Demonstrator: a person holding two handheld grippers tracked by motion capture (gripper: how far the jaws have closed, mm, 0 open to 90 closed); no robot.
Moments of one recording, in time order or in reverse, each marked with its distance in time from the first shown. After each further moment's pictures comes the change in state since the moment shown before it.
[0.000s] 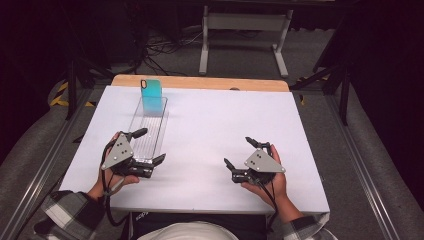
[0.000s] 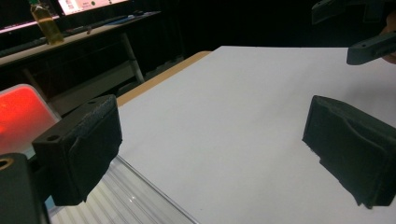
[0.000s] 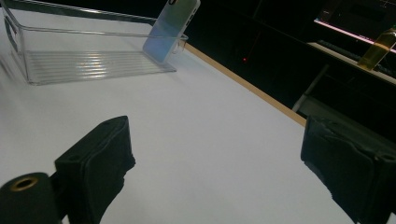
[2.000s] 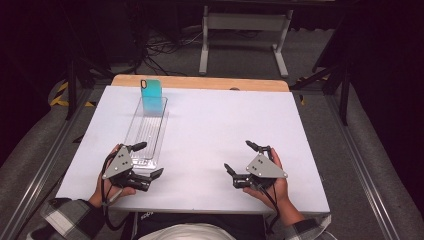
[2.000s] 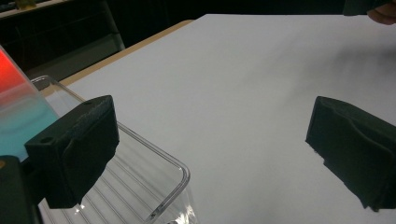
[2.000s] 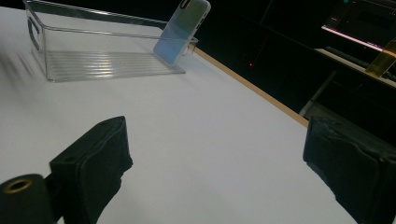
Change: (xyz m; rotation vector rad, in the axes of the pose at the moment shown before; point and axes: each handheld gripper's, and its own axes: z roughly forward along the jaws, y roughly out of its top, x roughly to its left) left arm -0.011 -0.031 -0.009 0.082 -0.060 -0.043; right arm 0.005 -0.005 -0.008 -0.019 0.027 -0.021
